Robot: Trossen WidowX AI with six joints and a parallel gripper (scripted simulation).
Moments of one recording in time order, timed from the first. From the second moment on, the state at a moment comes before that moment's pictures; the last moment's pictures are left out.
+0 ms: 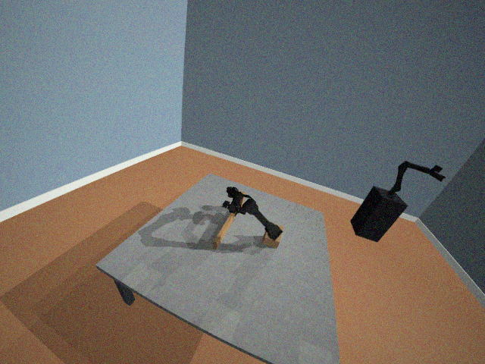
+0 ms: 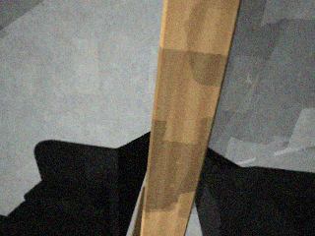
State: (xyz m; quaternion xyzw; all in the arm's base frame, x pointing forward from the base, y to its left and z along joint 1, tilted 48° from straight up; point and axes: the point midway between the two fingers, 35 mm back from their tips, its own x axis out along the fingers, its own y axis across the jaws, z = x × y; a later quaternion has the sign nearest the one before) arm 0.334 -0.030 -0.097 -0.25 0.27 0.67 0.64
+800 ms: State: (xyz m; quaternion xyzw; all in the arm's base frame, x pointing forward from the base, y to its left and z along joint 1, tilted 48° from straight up) arm 0.332 -0.031 -0.099 -0.25 0.27 0.67 0.64
